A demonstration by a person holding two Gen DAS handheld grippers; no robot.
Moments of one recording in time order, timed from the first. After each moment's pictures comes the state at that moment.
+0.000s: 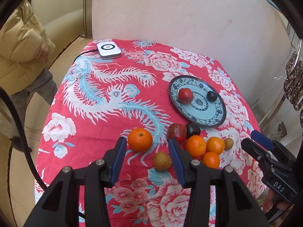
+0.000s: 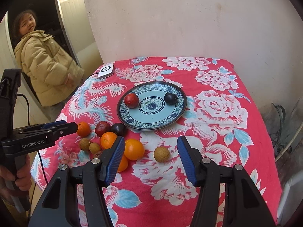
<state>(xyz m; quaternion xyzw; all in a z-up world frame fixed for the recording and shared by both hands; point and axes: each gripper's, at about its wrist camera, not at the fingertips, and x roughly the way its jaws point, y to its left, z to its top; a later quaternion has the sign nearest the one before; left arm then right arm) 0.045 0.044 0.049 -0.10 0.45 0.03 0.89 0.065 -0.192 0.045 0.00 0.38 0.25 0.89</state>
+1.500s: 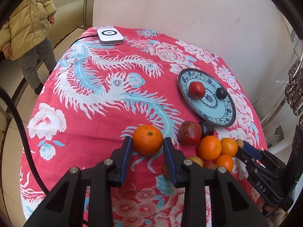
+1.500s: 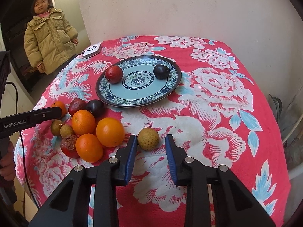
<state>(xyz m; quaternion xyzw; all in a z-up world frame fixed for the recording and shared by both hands) 0.060 0.059 0.017 -0.14 0.46 0.02 0.87 0.082 -0.185 -0.003 -0.03 0.42 0.22 0.88</state>
